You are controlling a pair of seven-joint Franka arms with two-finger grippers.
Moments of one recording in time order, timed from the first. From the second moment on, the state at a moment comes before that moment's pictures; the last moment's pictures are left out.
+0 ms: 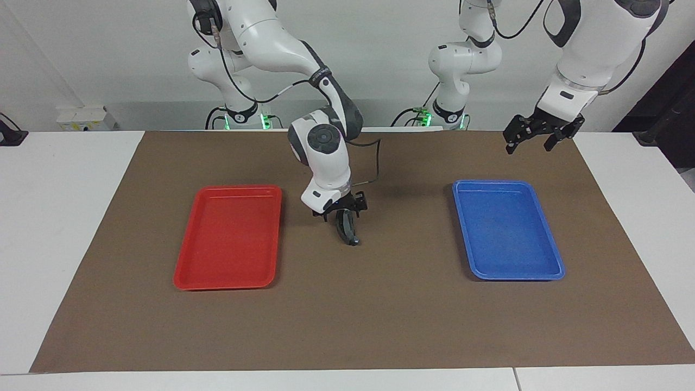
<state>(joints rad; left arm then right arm) 0.02 -0.05 -0.14 -1.66 0.00 1.57 -0.11 0.56 0.37 -0.04 -1.76 0.15 2.17 0.43</state>
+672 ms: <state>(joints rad) 0.02 -0.05 -0.14 -1.66 0.00 1.57 -0.11 0.23 0.11 -0.05 -1.73 0.07 1.75 0.37</state>
